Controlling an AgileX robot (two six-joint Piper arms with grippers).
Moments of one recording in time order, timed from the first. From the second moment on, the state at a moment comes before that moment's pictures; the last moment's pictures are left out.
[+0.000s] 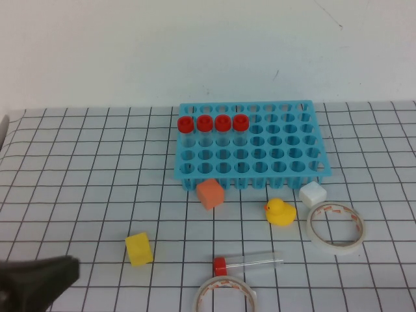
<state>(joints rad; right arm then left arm) -0.04 -0.01 0.03 0.91 0.43 -0.02 -0.02 0.51 -0.56 -0.83 0.78 0.59</state>
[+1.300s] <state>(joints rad) -0.04 -0.01 0.03 0.91 0.47 -0.18 -0.77 1.60 -1.41 -0.08 1.10 0.38</state>
